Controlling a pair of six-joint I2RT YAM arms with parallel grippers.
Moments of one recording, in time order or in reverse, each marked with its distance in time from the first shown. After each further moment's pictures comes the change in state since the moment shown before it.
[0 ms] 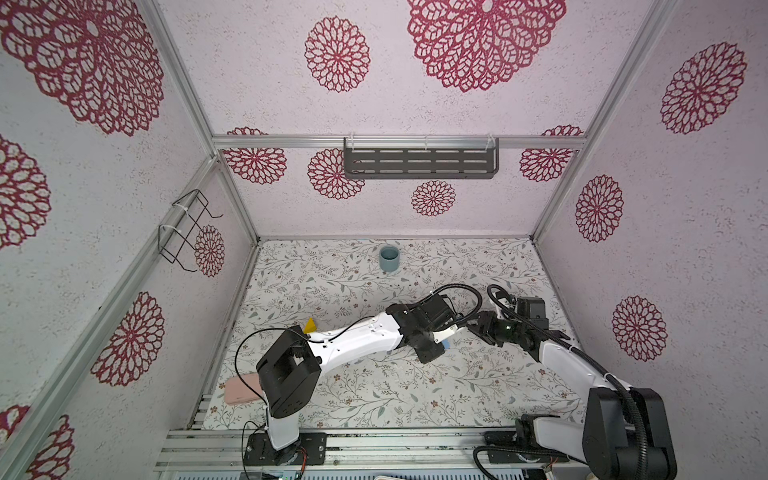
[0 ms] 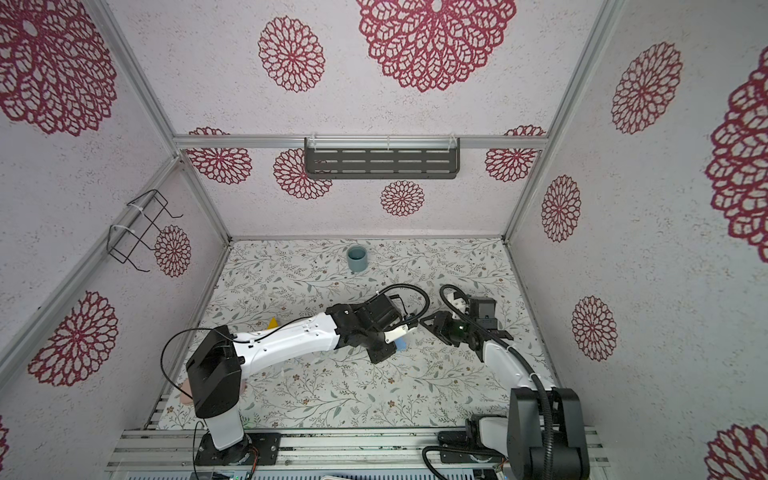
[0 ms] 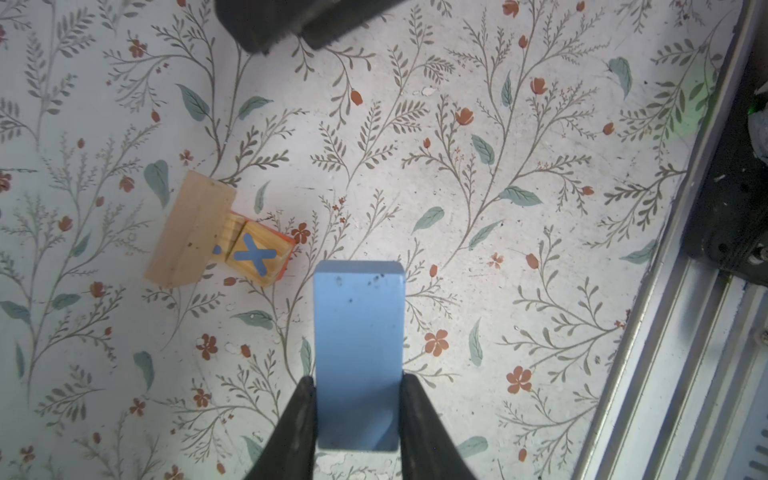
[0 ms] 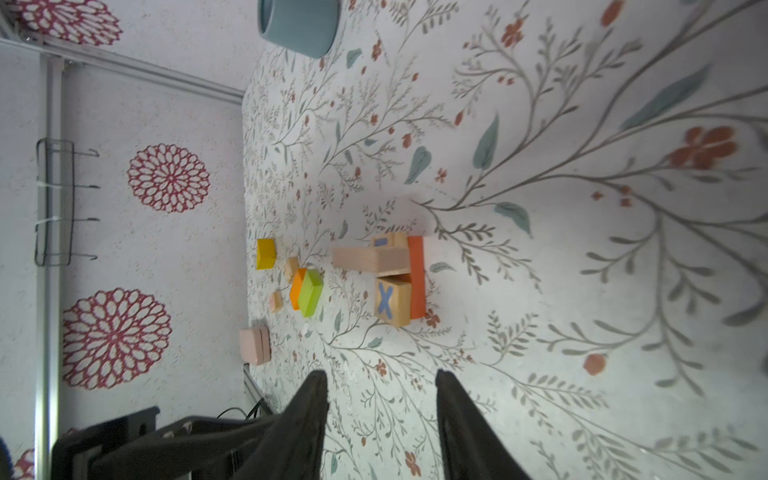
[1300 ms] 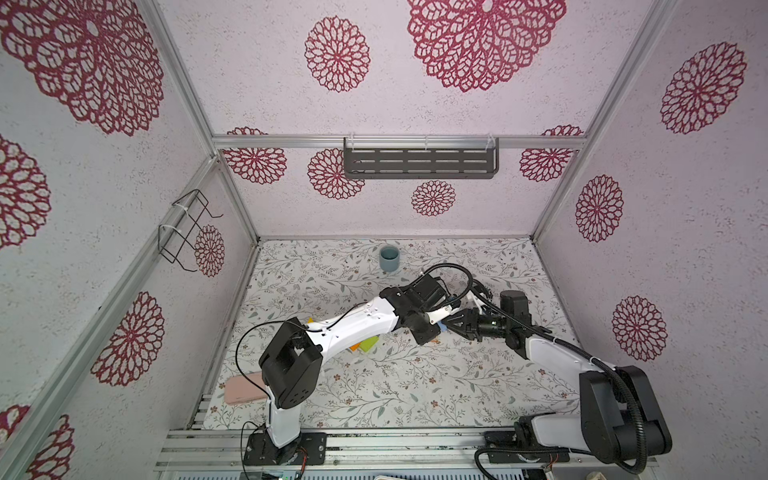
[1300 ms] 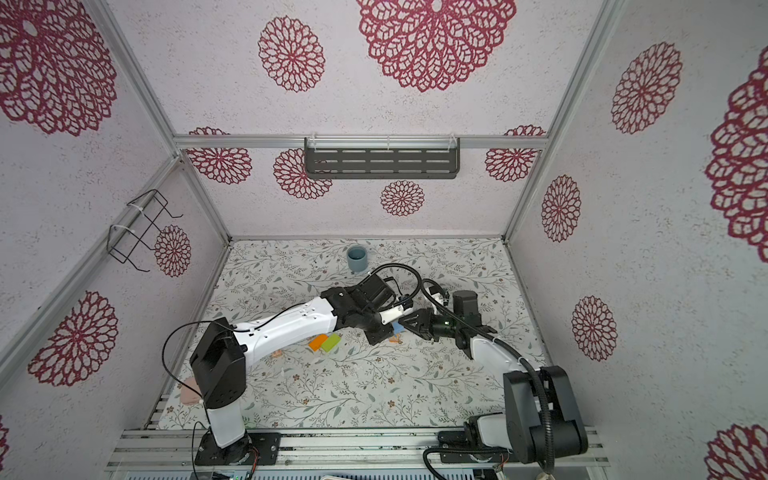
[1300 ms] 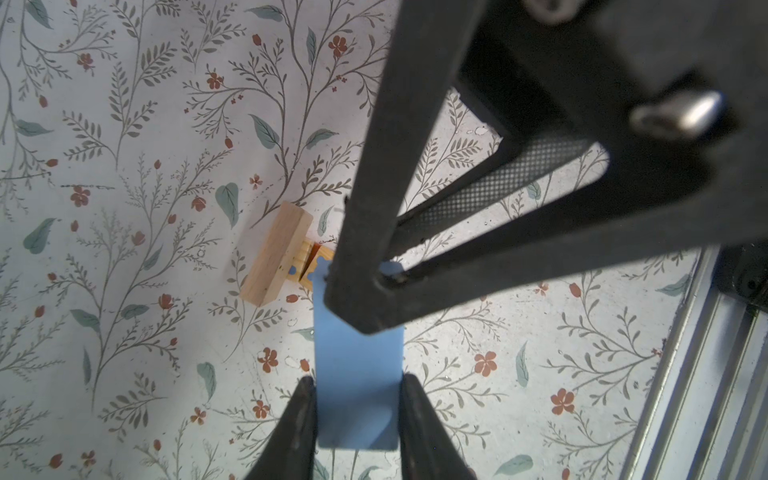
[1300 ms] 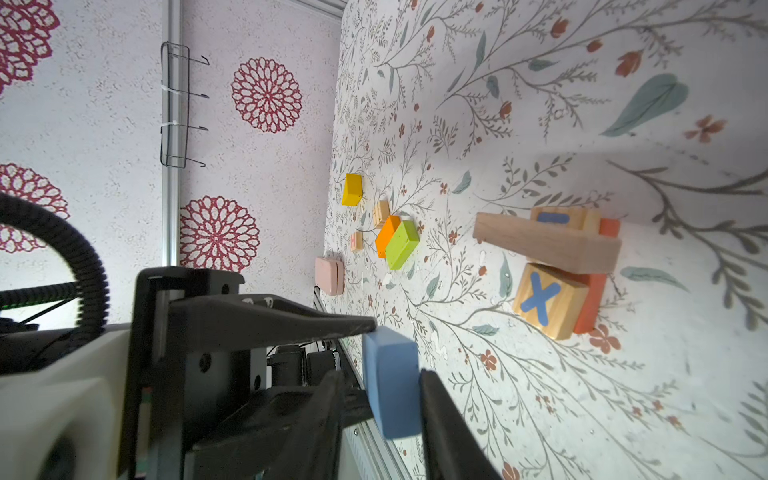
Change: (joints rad) left arm 0.088 0.042 0.084 -0.021 0.042 0.050; right arm 0.128 0.098 0.003 0.254 -0.206 0.133
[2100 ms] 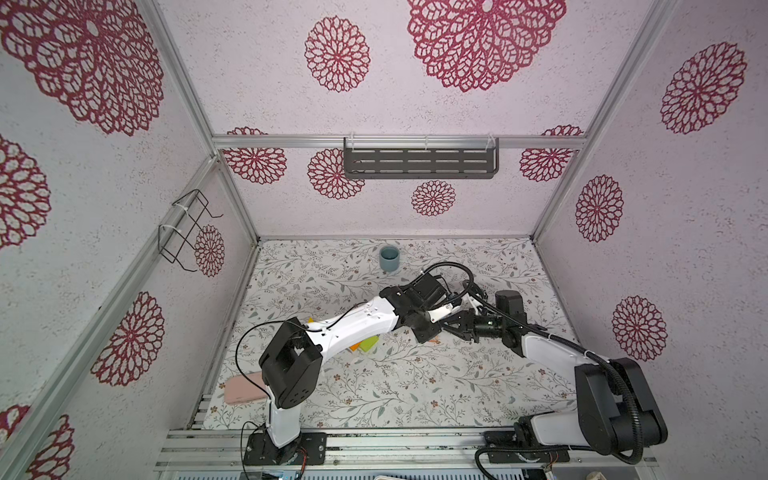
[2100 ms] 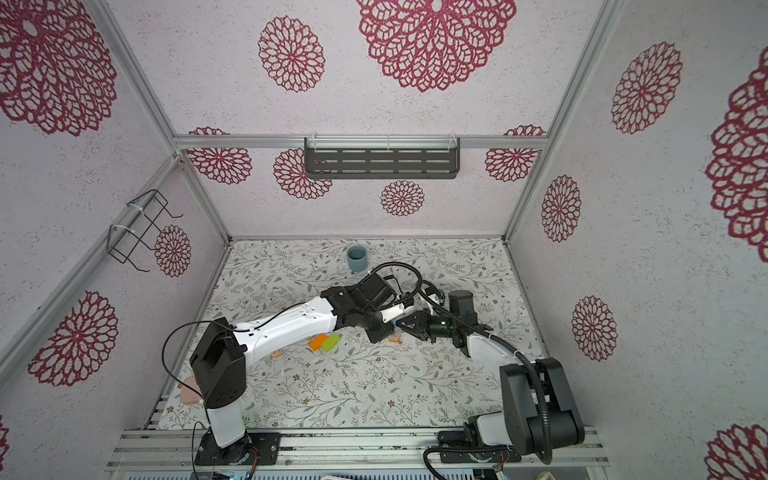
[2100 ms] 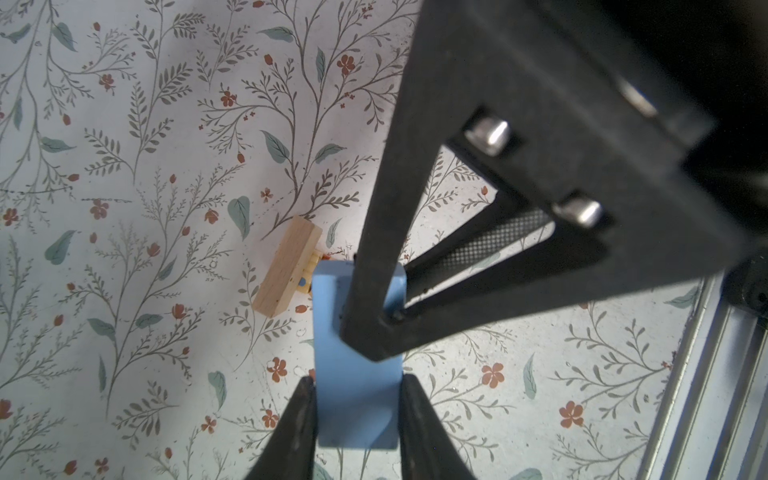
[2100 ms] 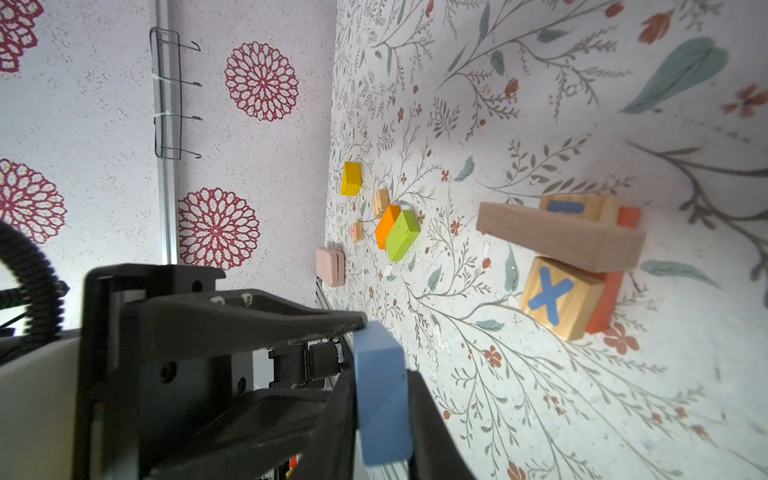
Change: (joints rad) left arm 0.002 0.000 0.005 0.020 -0.010 0.005; right arm 0.016 0.036 0.012 0.010 -0.013 0.008
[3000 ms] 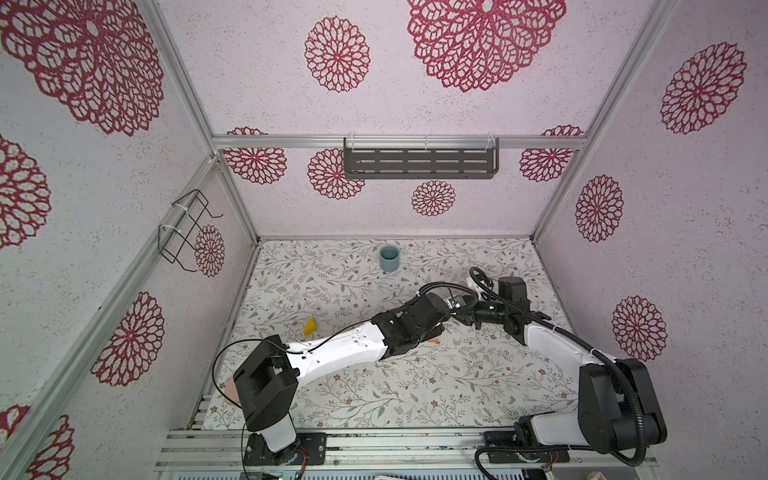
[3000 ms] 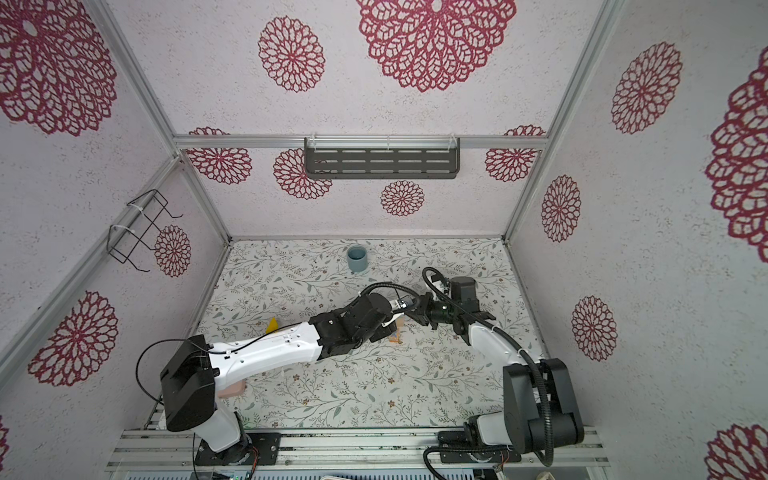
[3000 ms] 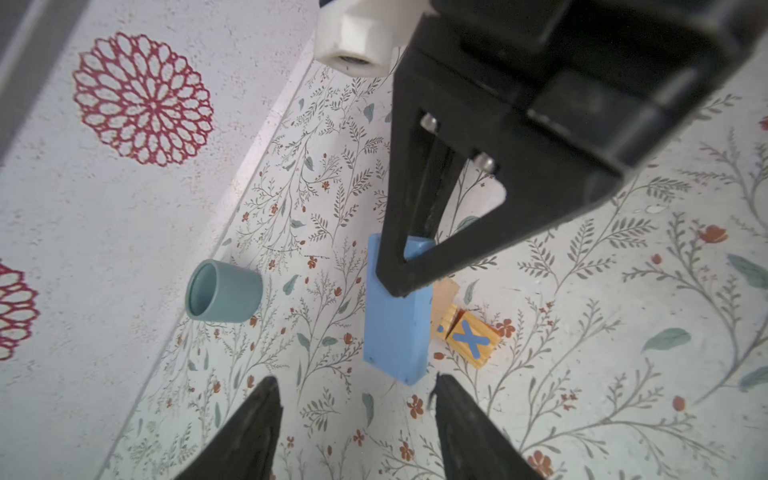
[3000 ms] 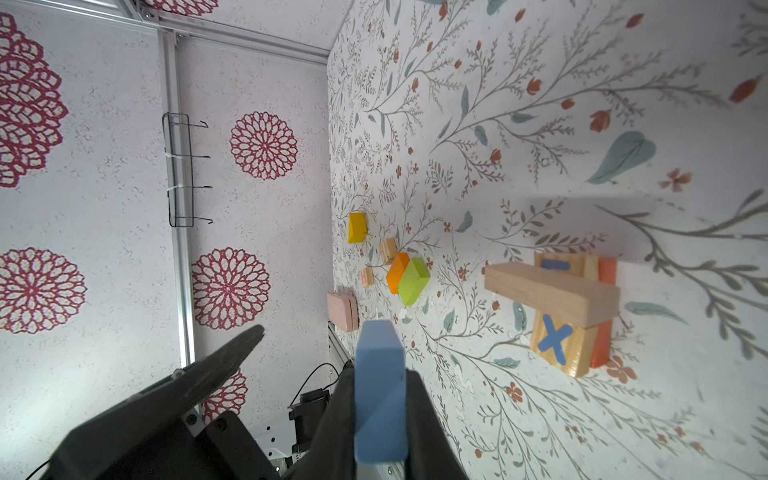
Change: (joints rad) left arm -0.122 -0.175 -0.262 0.450 -0.541 0.147; right arm -0.016 0.002 0.155 -0.104 0.107 0.134
